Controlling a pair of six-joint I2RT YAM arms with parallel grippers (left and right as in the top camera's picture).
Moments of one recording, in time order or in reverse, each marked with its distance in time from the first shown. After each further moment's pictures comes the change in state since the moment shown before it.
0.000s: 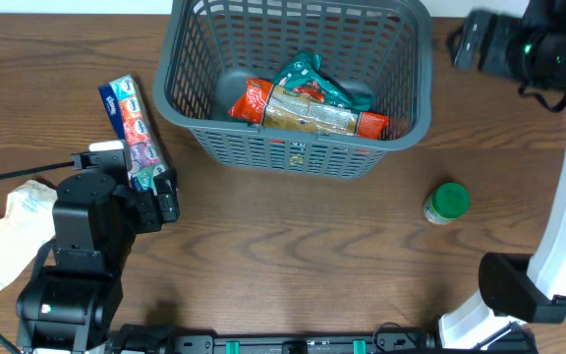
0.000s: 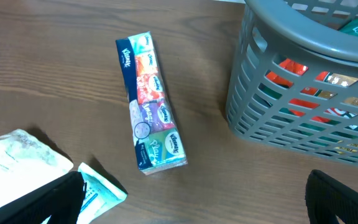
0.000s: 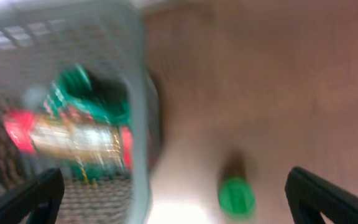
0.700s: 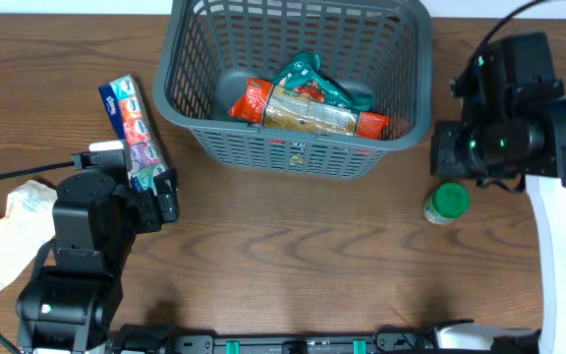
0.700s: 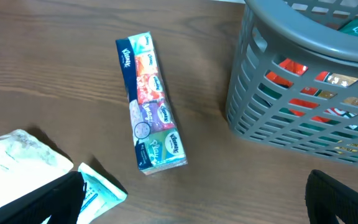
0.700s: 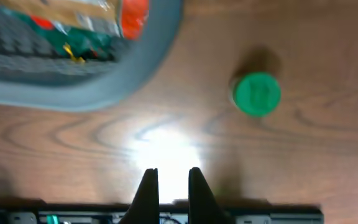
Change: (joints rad) left arm 0.000 0.000 0.000 0.000 0.000 0.000; right arm 0.190 -0.344 -0.628 -0.016 0.003 0.018
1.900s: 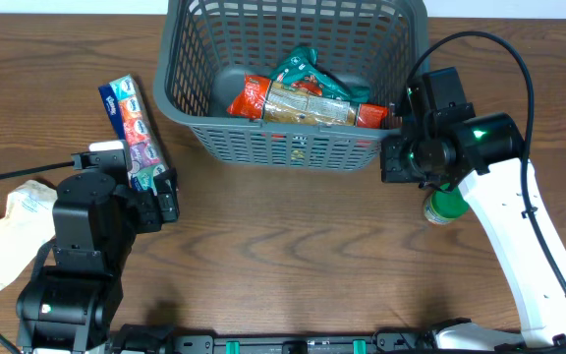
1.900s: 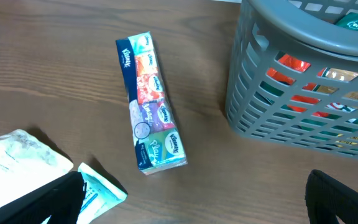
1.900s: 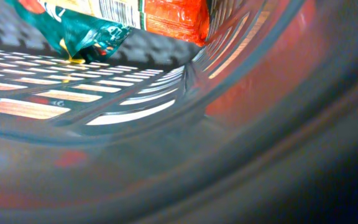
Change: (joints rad) left arm 0.000 0.000 0.000 0.000 0.000 0.000; right arm 0.099 -0.019 -0.463 0.476 -0.028 0.000
